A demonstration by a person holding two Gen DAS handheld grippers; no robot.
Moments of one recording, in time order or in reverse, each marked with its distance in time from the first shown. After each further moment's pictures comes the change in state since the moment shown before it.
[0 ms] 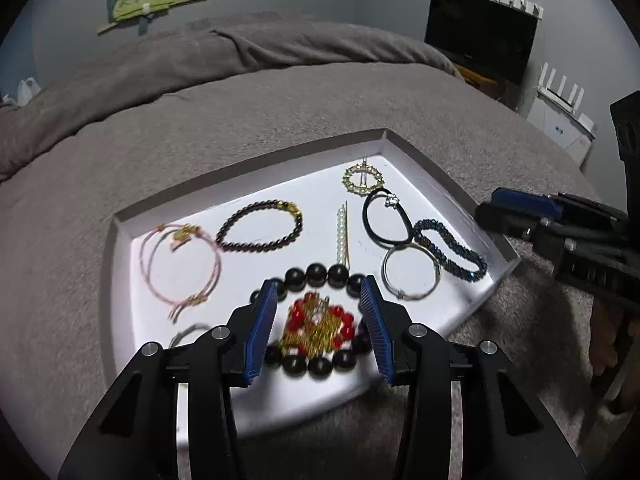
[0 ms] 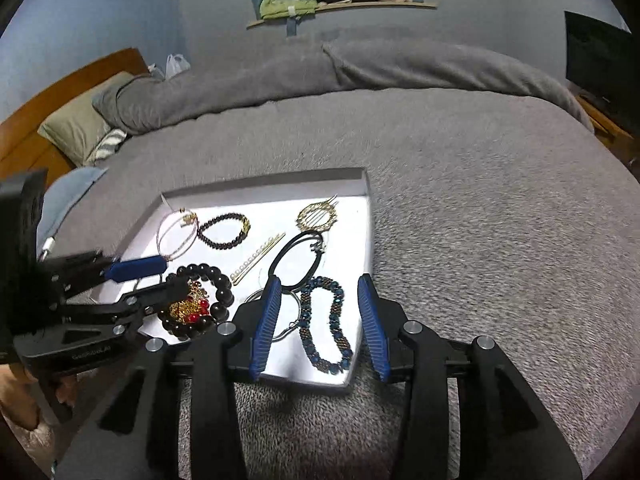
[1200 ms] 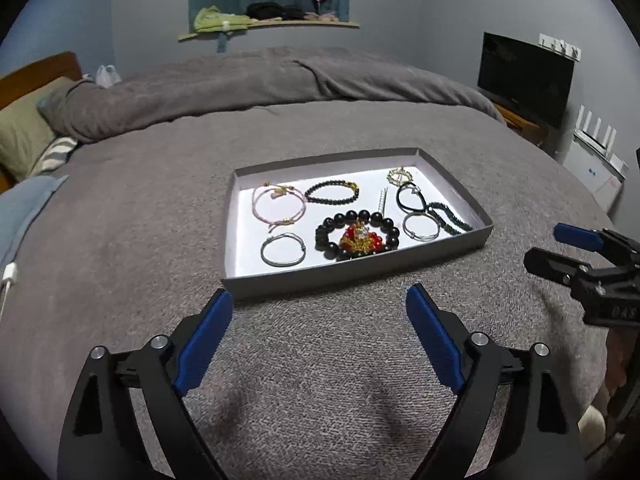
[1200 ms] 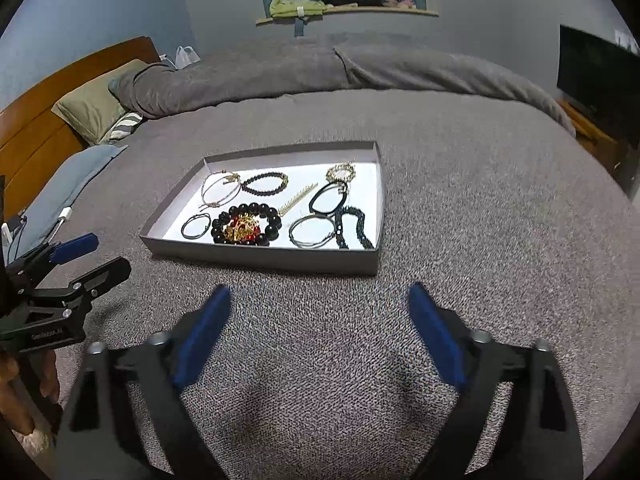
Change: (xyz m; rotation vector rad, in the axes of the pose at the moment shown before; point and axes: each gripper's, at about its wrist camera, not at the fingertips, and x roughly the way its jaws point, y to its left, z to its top) left arm -0.113 -0.011 -0.078 -0.150 -0.132 0.210; right arm -0.084 0.044 -0.063 -0.071 -0.011 -0.044
